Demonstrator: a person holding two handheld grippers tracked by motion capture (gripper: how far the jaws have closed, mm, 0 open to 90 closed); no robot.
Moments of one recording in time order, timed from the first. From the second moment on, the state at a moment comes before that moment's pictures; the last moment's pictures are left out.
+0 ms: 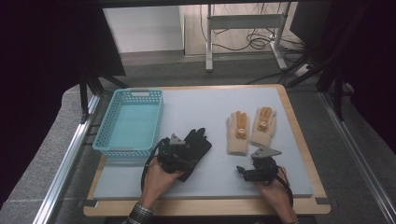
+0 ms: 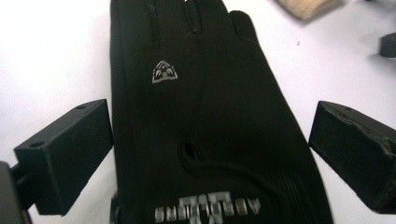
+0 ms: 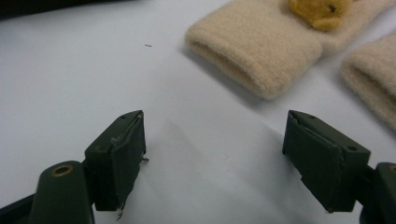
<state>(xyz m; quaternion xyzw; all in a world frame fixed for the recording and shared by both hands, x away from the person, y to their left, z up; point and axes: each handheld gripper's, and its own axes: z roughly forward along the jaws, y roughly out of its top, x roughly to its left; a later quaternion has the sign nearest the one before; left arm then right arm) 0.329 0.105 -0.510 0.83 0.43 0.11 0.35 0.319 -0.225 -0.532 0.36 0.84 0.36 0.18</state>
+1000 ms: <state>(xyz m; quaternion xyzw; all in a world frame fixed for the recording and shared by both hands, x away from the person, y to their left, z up) 0.349 0.107 -0.524 0.84 0.45 0.11 0.28 0.318 -0.225 -0.533 0.36 0.84 0.36 0.18</state>
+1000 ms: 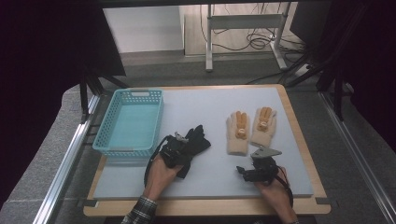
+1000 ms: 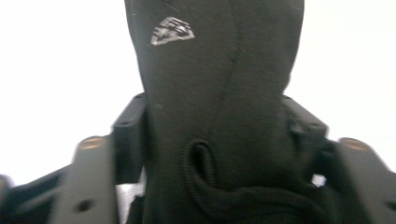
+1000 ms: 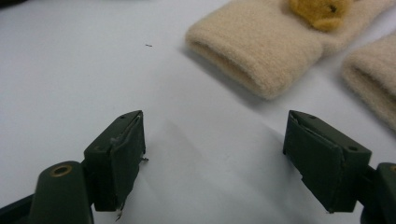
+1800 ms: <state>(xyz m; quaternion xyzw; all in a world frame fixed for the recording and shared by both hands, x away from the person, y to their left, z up) 0.372 0.128 -0.460 0.82 0.47 0.15 0.31 0.318 -0.225 -0.532 0.36 0.84 0.36 0.18</state>
